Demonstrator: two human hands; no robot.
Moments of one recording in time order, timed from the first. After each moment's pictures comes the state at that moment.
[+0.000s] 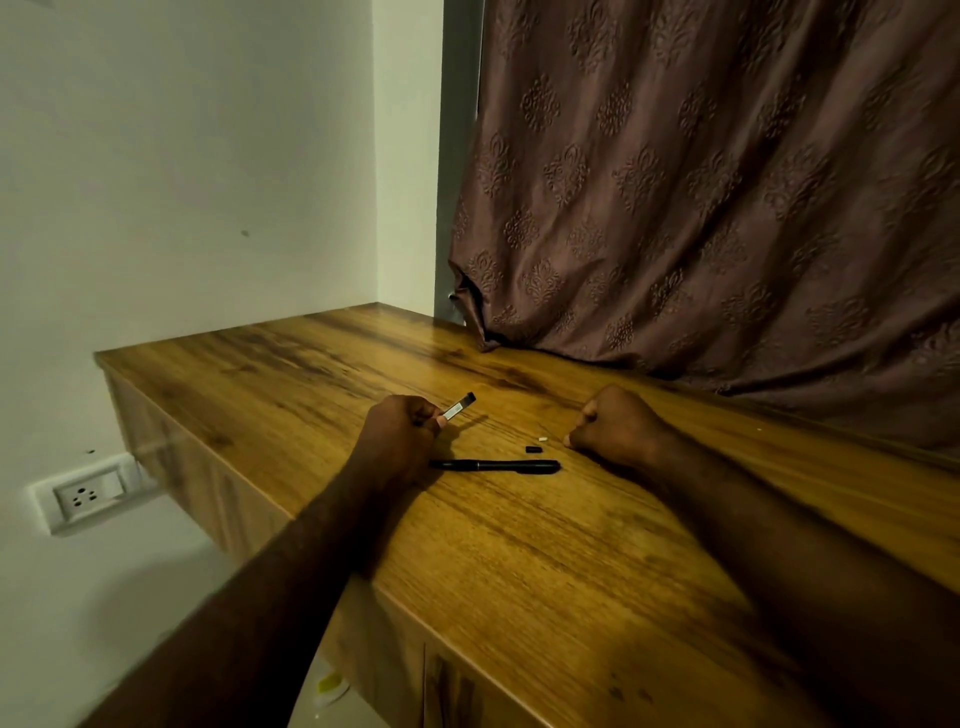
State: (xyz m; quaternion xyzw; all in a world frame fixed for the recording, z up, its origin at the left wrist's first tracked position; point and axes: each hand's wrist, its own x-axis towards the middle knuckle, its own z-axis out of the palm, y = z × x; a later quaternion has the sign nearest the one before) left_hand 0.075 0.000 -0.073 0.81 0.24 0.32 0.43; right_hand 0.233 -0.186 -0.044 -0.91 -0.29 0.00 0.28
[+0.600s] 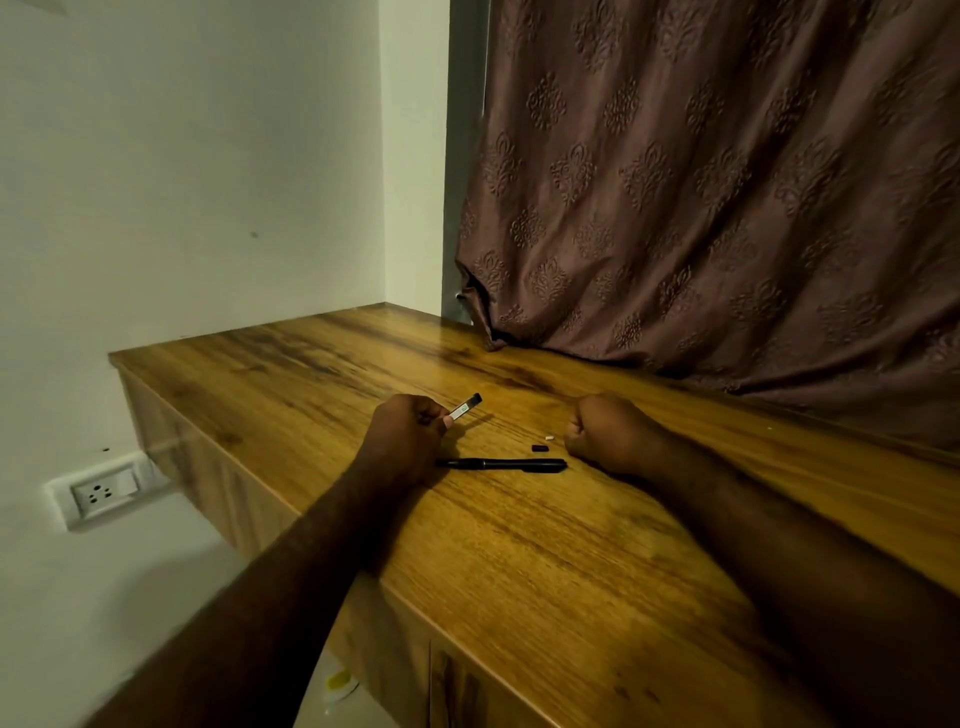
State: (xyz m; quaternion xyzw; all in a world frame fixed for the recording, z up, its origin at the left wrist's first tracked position) left_hand 0.070 -0.005 -0.069 0.80 0.24 0.31 0.45; right_hand 0.231 -0.175 -0.049 -0.91 -0.39 -0.05 0.10
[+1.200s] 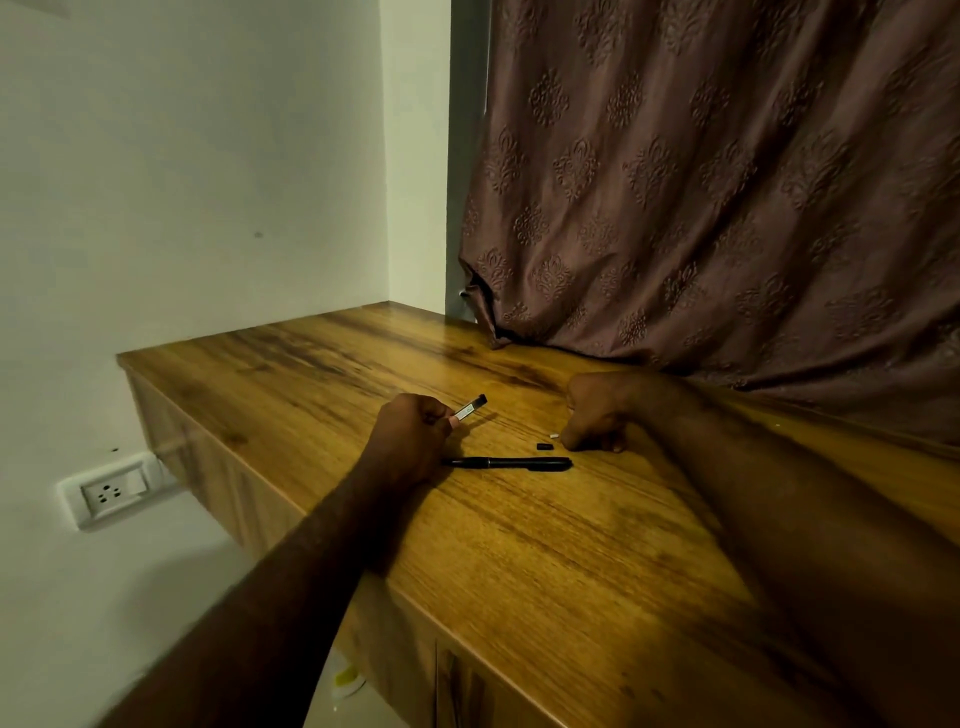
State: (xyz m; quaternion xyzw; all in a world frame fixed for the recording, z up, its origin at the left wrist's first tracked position) left_hand 0.070 -0.002 -0.071 0.81 0.25 0.29 0.44; right_hand 0.238 -0.153 -0.010 -0.92 -0.36 0.16 0.05
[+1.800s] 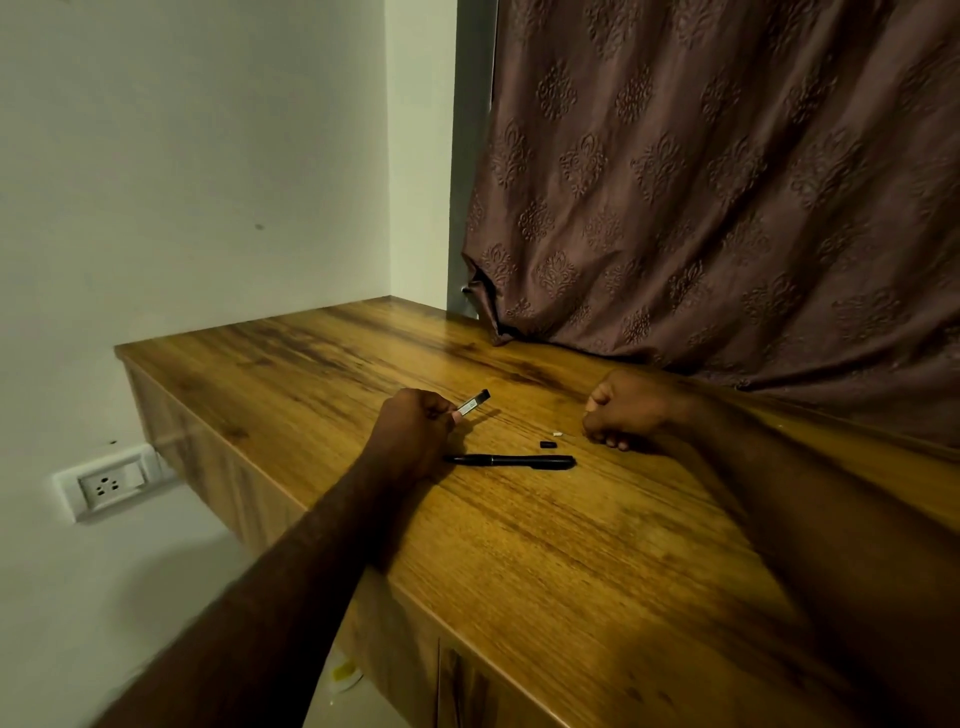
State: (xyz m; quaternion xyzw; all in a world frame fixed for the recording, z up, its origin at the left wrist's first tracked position) left_hand 0.072 -0.002 -0.070 0.79 0.23 0.29 0.48; right_hand 0.257 -0.181 -0.030 -0.88 -0.36 0.15 0.27
